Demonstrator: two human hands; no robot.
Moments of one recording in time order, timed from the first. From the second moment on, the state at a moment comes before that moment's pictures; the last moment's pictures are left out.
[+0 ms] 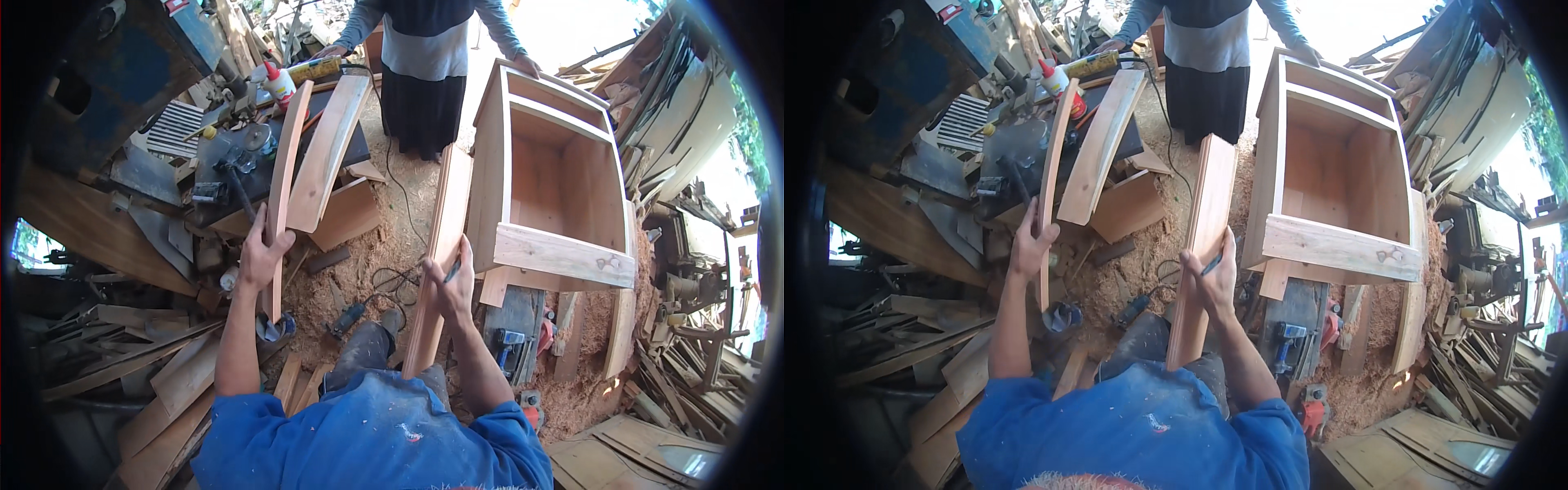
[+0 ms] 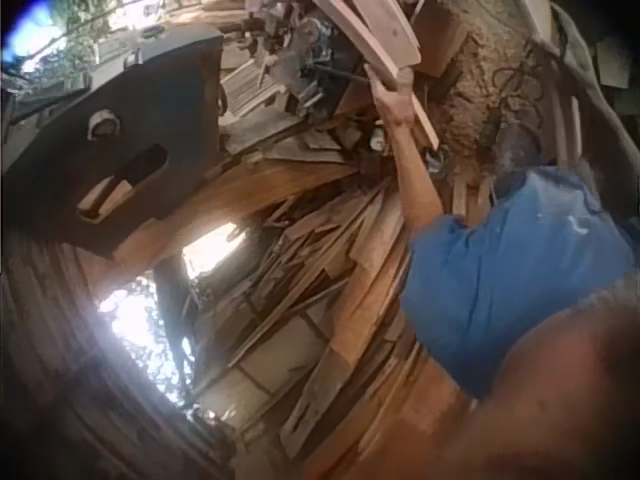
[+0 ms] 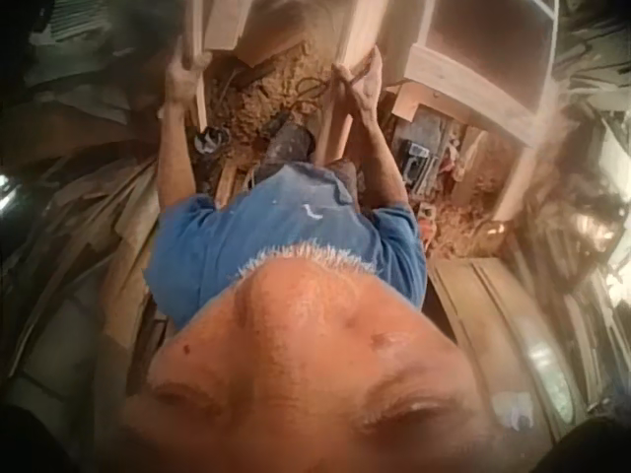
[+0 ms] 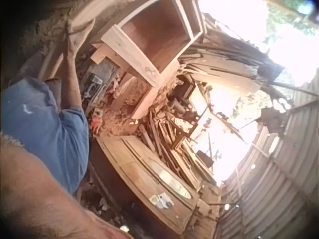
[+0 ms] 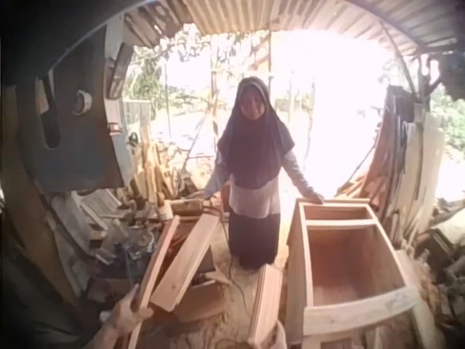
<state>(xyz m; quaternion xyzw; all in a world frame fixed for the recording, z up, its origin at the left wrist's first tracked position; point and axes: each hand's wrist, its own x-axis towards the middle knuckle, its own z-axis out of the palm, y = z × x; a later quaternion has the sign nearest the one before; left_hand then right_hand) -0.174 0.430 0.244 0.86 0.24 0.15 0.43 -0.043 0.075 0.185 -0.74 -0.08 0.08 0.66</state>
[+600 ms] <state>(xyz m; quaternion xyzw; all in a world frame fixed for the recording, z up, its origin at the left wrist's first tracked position) -0.071 0.376 0.247 0.71 0.10 0.03 0.69 0.041 0.280 0.213 -0.31 -0.09 0.29 0.90</state>
